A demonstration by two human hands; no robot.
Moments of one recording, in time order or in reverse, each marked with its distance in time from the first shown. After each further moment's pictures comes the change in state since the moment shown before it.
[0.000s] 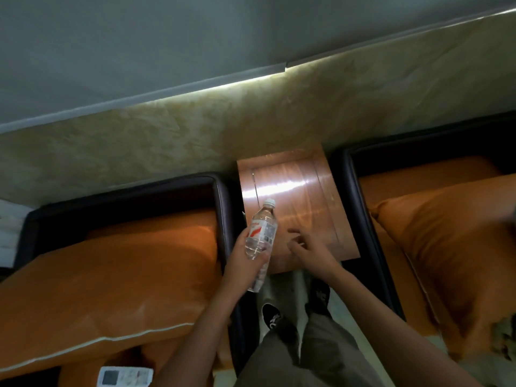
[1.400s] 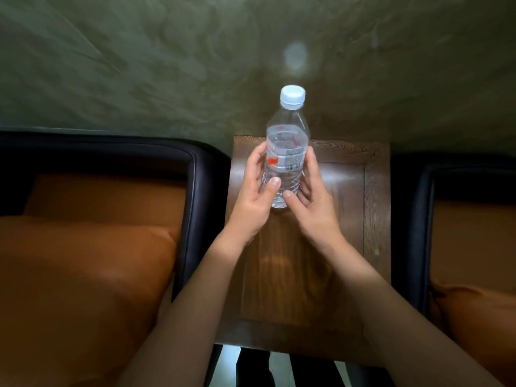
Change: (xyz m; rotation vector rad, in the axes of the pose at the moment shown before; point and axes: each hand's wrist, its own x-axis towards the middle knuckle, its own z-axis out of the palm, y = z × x) left_hand 0.305 -0.002 0.056 -0.278 0.192 0.288; right_hand 0.309 0.038 -0.018 0.243 -0.065 -0.312
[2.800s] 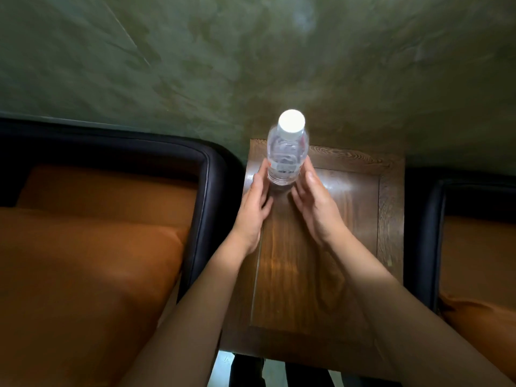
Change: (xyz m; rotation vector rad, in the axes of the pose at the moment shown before) left_hand -0.007 -0.014 -0.023 -0.371 0.015 -0.366; right_hand 0.029 0.004 0.026 0.302 -0.119 0.283
